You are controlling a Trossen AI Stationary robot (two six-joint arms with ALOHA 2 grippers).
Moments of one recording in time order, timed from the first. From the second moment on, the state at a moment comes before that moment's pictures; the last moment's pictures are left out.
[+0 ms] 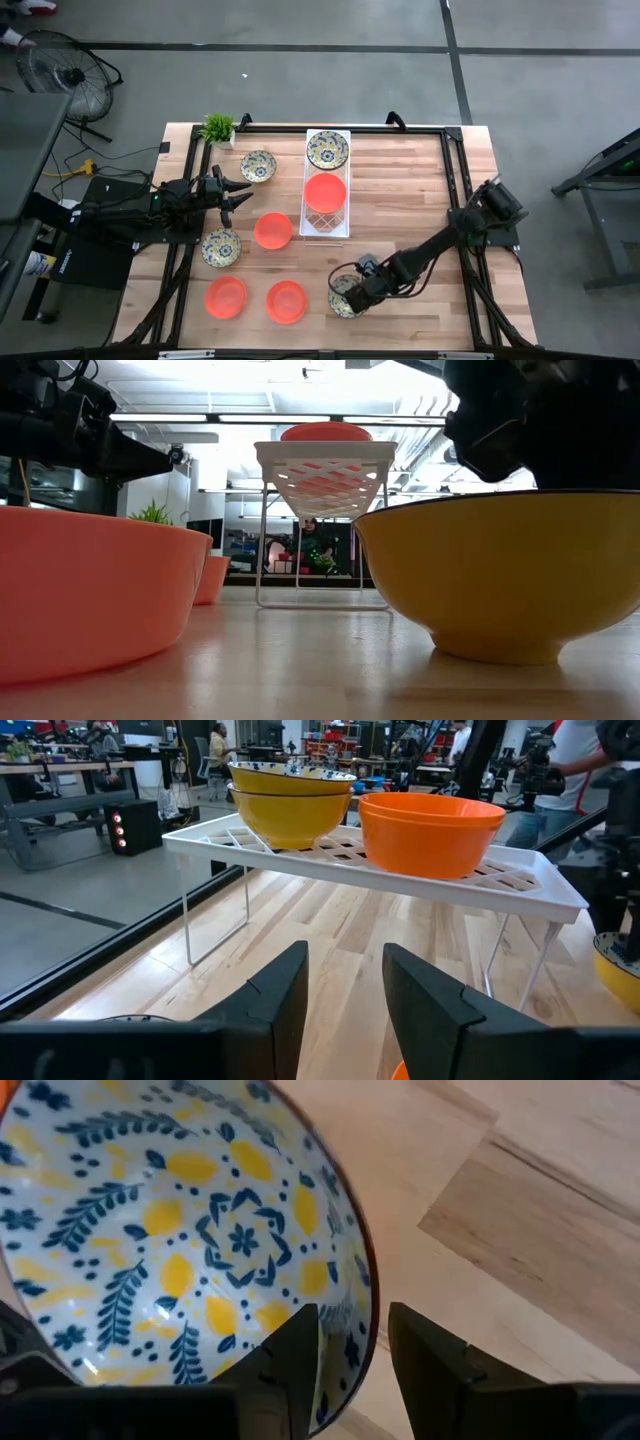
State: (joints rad) left arm 0.06 0.02 0.06 -0.08 -0.24 -0.06; right arm 0.55 1.86 1.19 -0.55 0.00 1.60
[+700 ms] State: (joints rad) left arm 0.07 0.02 0.06 -0.08 -0.24 -0.06; right arm 0.55 1.86 1.19 -0.54 0.02 1.61
